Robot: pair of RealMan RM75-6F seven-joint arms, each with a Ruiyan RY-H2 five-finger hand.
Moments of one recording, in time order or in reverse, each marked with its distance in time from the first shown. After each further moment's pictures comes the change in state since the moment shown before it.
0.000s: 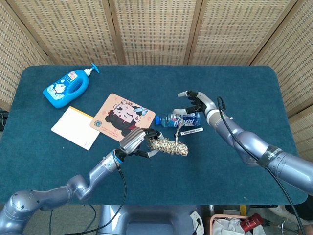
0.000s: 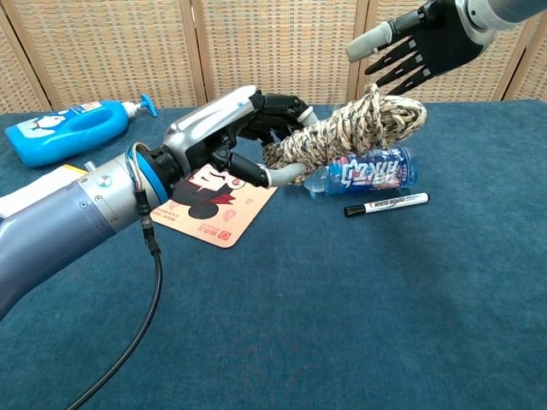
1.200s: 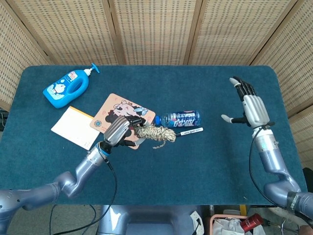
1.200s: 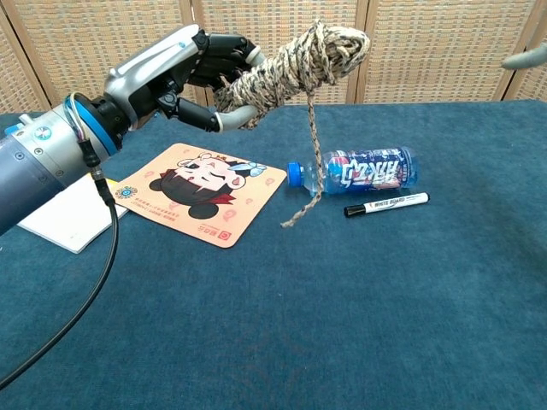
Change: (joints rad) left arm 0.051 0.157 -0.040 -0.137 -0.024 0.059 0.101; right arm -0.551 -0.124 -0.102 0.091 -1.444 0.870 0.144
